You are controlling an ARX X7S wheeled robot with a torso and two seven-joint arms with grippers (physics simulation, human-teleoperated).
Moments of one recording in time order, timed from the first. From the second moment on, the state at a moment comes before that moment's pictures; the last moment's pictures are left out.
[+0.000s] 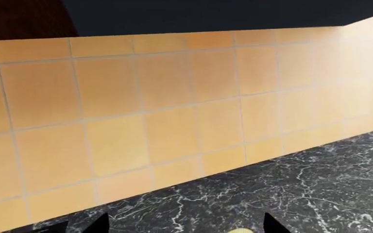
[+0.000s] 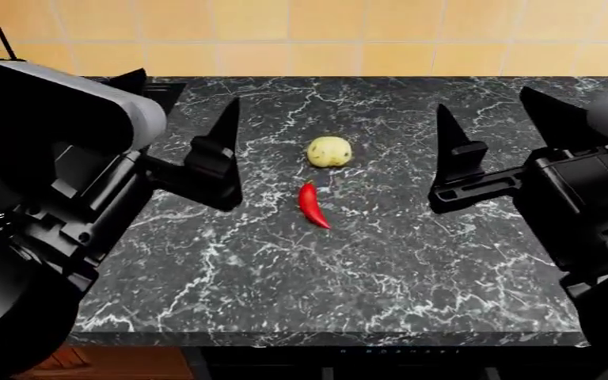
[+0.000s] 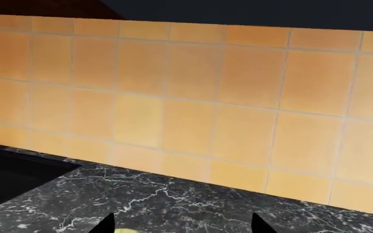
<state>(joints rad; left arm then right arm) -0.88 -0.25 -0.19 0.89 -0.88 -1.50 -0.22 0.72 0.42 0.25 -0.83 0.85 1.31 0.19</state>
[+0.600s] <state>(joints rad) -0.94 -0.34 -0.20 0.83 -1.03 -1.53 -0.30 0.76 0.46 0.20 -0.82 0.94 1.35 0.17</state>
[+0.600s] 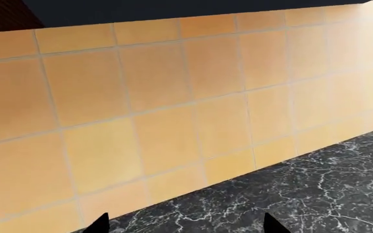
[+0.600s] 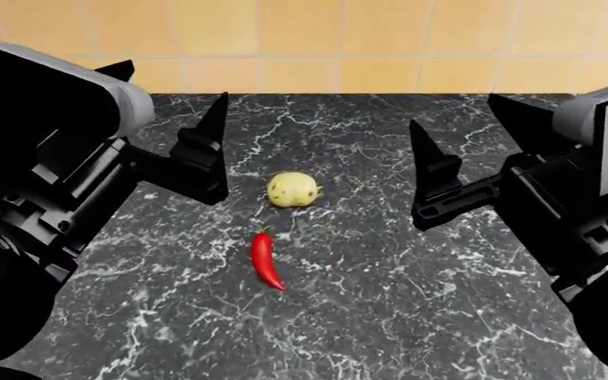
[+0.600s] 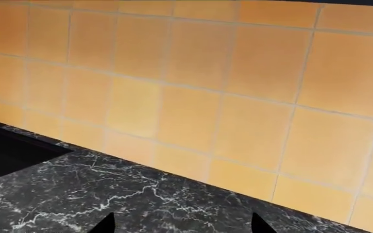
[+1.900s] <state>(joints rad) -0.95 -0.53 -0.13 0.84 -1.28 -1.47 -0.37 0.98 0.53 -0.03 -0.72 1.08 1.42 0.16</state>
